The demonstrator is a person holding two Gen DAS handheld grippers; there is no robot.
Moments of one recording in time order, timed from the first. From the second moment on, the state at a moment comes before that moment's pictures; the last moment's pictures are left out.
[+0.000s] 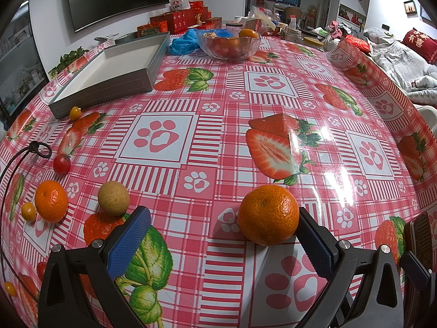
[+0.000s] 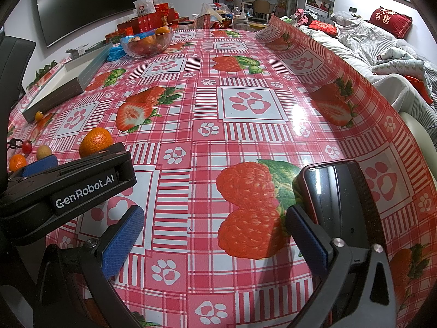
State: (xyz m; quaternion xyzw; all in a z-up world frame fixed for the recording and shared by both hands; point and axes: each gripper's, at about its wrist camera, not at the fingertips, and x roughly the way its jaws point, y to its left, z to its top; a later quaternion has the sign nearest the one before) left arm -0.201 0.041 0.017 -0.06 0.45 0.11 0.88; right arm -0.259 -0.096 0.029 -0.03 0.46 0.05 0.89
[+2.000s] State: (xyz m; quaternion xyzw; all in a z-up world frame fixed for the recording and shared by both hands) left arm -0.201 0.041 0.017 -0.06 0.45 0.11 0.88; right arm -0.258 -0.096 0.028 -0.03 0.46 0.05 0.89
